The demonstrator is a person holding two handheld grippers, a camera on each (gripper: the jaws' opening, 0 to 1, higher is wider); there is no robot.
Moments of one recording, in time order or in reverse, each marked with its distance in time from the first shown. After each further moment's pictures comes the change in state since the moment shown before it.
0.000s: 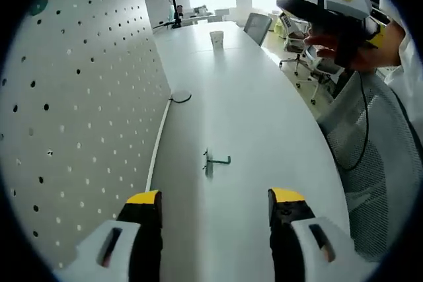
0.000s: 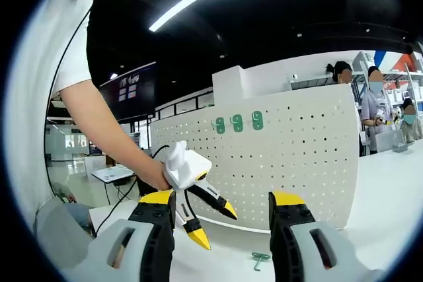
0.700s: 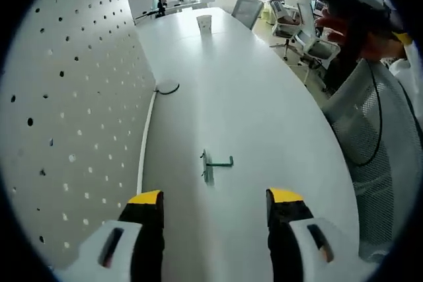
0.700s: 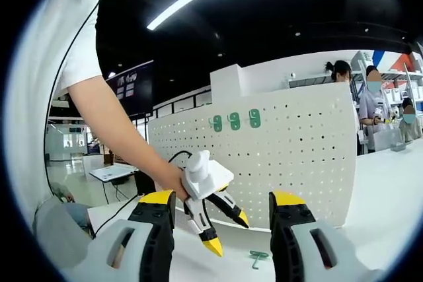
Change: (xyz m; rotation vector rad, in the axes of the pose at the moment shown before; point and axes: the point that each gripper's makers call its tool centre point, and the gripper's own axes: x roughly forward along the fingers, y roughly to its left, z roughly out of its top) left arm 0.041 0.003 0.003 0.052 0.089 -0.081; right arm -0.001 -0.004 -0.003 0.004 0.010 -0.018
